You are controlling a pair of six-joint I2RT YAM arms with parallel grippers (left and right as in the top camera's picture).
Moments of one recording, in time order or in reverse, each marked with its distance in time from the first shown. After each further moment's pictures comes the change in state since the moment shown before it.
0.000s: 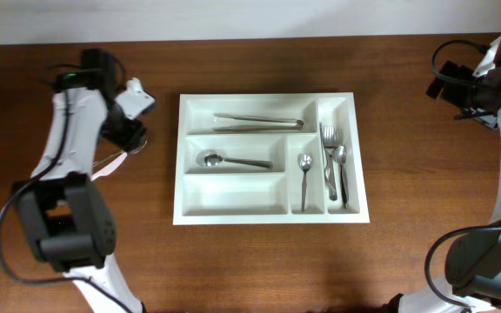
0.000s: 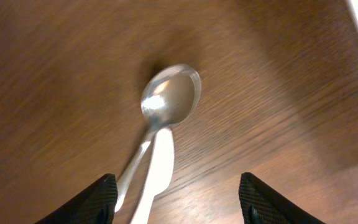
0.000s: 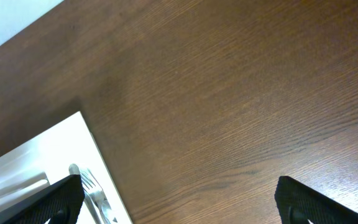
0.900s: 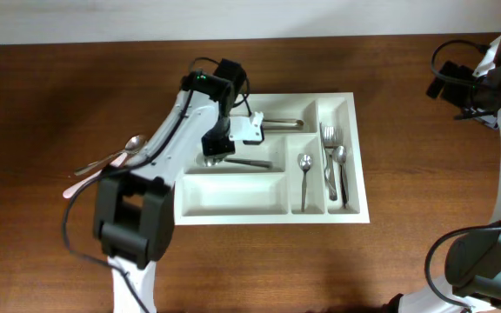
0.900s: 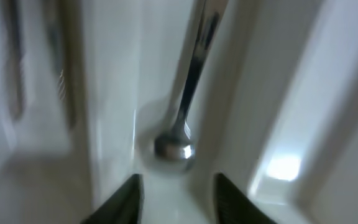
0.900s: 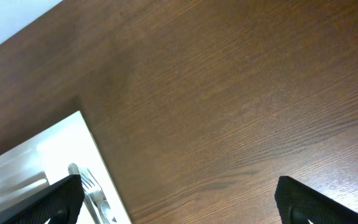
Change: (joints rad) left arm -0.475 0.060 0.121 -0.138 0.030 0.285; right arm 0.000 0.000 0.000 0.000 0.000 -0.006
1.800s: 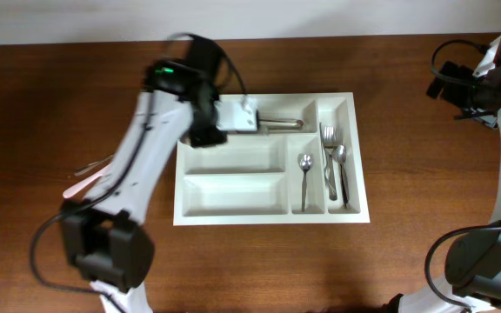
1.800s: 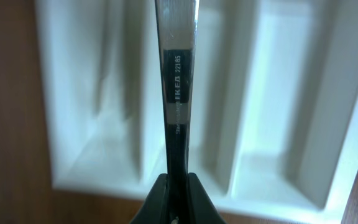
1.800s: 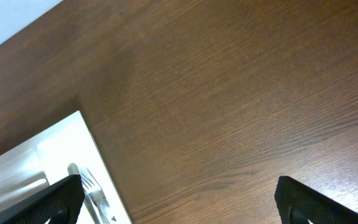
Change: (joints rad) left arm 0.033 -0.148 0.025 -0.017 0.167 0.168; right arm 0.000 0.000 0.000 0.000 0.000 0.000
